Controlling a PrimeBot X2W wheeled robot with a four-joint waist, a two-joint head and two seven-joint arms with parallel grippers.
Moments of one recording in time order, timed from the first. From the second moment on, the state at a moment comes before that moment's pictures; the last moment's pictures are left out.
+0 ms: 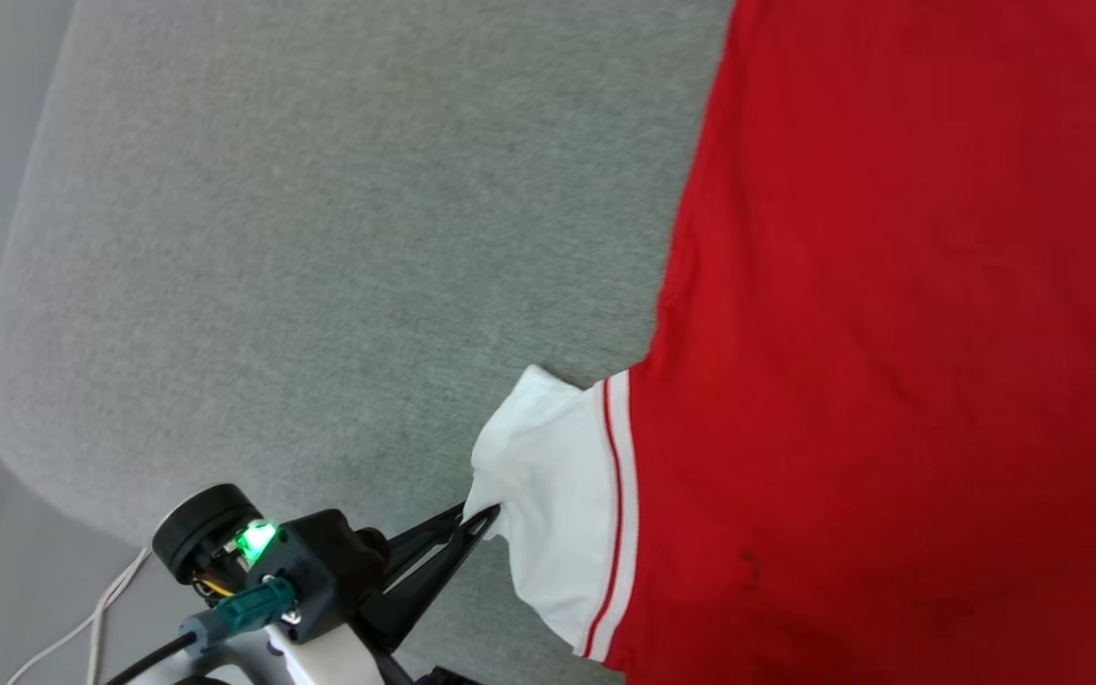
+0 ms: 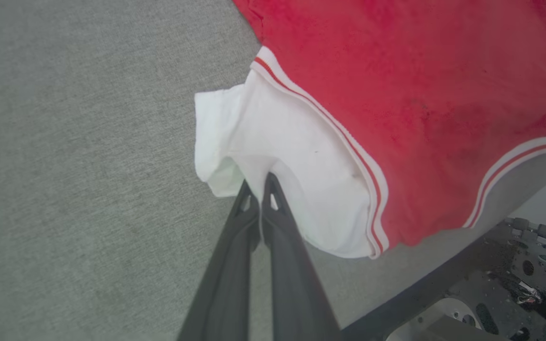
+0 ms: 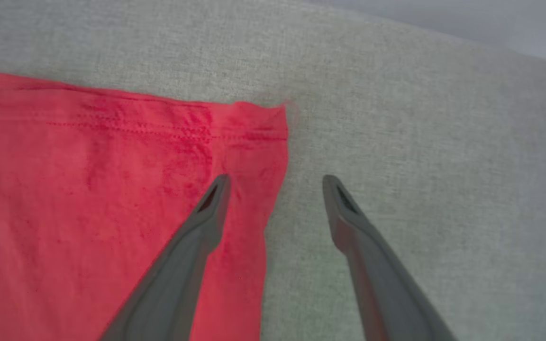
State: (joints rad) left arm -0.21 0.79 -0.68 -0.49 -0.61 0.00 0.17; right arm -1.03 -0.53 -0.17 0.28 0.14 0.13 1.24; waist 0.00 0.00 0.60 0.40
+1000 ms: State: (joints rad) left arm -0.21 0.75 -0.67 -0.39 -0.65 0.04 0.15; right arm -0.85 -0.49 -0.19 0.33 0.12 0.13 1.20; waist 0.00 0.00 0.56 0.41
